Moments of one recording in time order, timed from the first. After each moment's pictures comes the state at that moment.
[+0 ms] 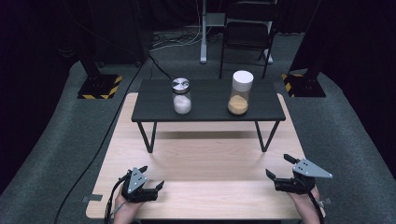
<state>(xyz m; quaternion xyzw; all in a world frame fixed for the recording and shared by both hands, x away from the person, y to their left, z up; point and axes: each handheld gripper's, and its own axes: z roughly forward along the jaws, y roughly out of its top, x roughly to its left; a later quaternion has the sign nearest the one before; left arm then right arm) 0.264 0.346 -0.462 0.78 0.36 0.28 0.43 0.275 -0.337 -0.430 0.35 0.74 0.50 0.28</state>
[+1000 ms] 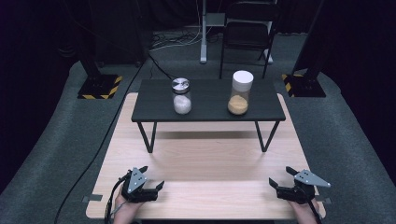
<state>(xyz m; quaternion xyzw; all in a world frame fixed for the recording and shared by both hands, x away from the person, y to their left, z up) 0.265 0.346 -0.461 0.78 0.36 0.28 0.43 0.270 -0.347 -0.469 0.41 0.73 0.48 0.26</state>
